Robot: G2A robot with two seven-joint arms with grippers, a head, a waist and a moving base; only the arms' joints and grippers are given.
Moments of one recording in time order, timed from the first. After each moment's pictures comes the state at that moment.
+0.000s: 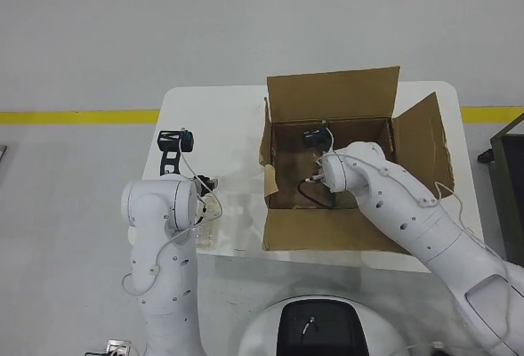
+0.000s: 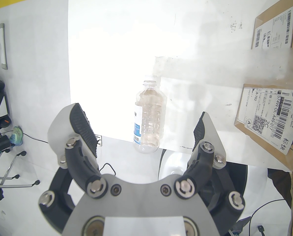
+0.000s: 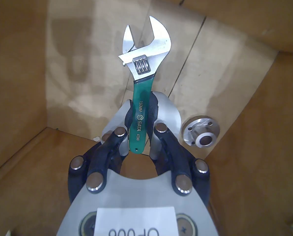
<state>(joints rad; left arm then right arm) 0.83 -1.58 -1.49 -1.77 1.73 -0.09 -1.54 -0.50 -1.38 0.84 -1.22 -1.02 0.40 1.22</state>
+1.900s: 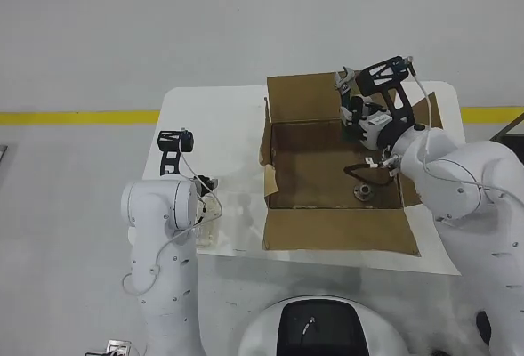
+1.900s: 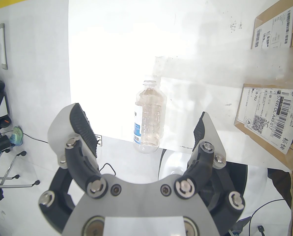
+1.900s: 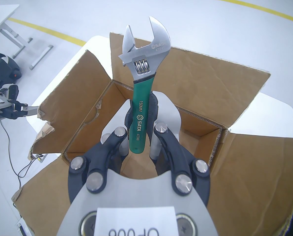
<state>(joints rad) 0.83 -1.58 -1.49 -1.77 1.73 -0.09 -1.54 -0.83 -1.27 1.31 -1.92 -1.01 0.10 0.97</state>
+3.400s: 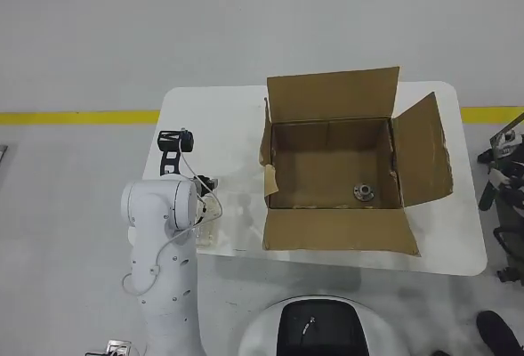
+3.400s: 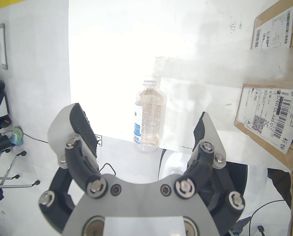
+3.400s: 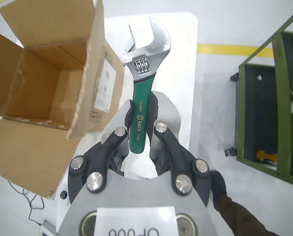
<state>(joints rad) 0.83 -1.58 -1.49 -1.77 1.73 -0.09 -1.54 -1.53 -1.21 2.07 -2.28 -0.81 0.02 1.12</state>
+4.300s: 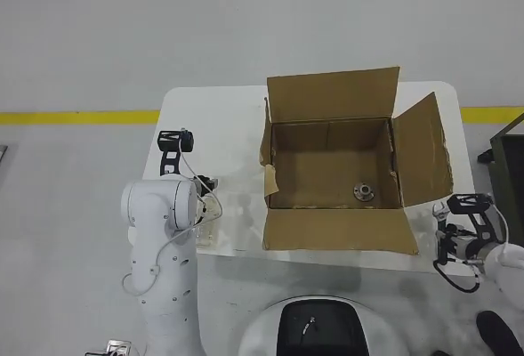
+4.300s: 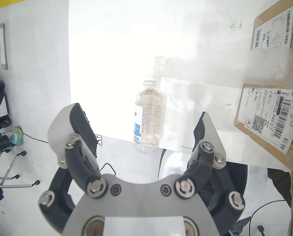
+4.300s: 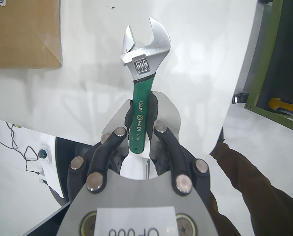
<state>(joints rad) 0.83 -1.58 -1.49 -1.77 1.73 -0.09 -1.54 -1.55 -1.20 1.77 -1.93 -1.02 0.00 1.06</state>
